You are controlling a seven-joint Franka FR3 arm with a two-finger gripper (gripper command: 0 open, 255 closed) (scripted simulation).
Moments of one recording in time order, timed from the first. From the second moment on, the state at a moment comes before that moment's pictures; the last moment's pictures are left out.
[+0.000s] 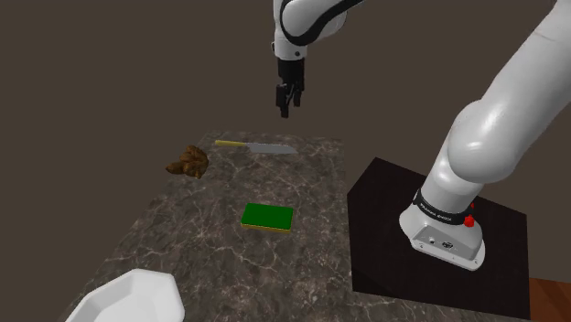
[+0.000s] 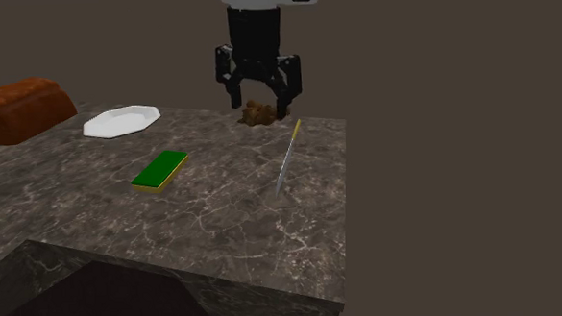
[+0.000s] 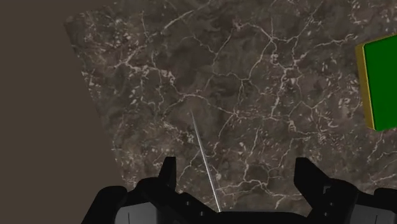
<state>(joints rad) 0.05 -0.18 0.04 -2.27 0.05 2.07 -0.15</state>
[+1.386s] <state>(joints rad) 0.09 0.45 0.07 -1.89 -0.03 2.33 -0.33</state>
